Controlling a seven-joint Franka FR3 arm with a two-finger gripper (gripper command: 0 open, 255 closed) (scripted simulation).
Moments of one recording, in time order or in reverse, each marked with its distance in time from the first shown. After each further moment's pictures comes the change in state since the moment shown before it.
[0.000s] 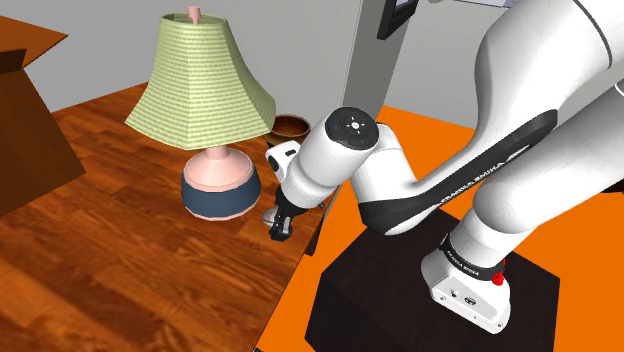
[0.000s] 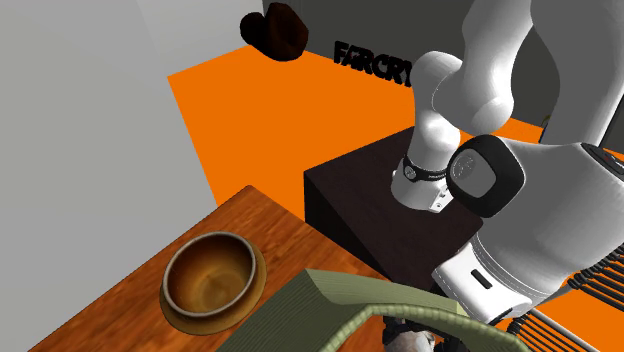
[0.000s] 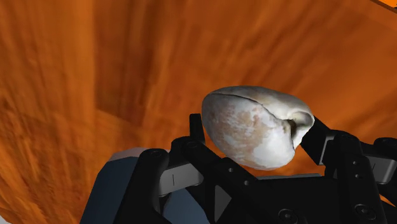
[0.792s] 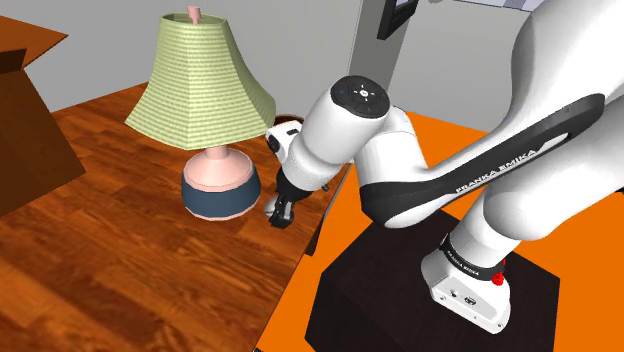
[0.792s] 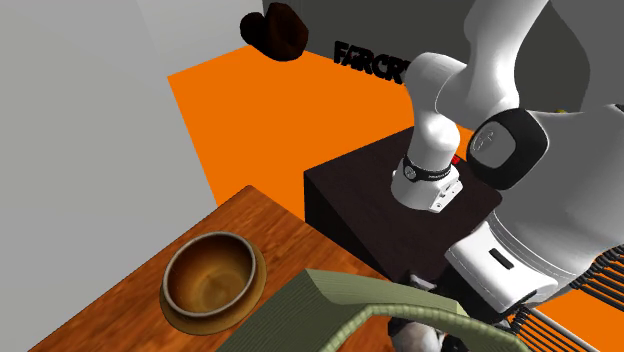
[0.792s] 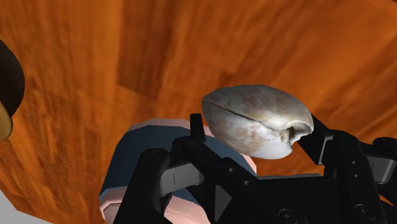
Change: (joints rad) arm 0.214 -0.097 -0.190 0.013 0.192 -0.109 -0.173
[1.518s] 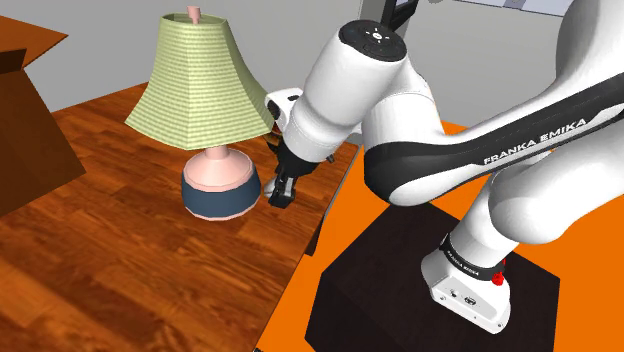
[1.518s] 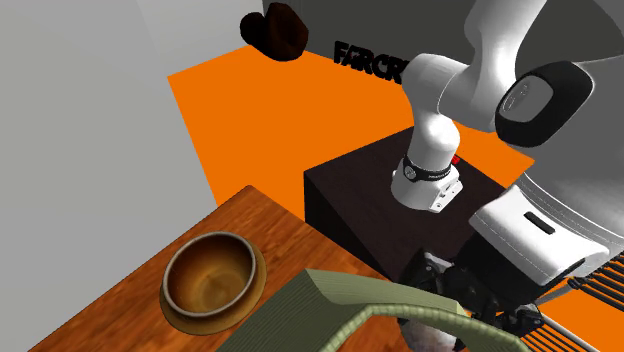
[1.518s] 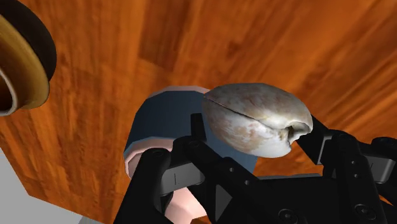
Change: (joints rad) arm 0.126 -0.106 -0.129 0.062 0.121 -0.166 -0.130
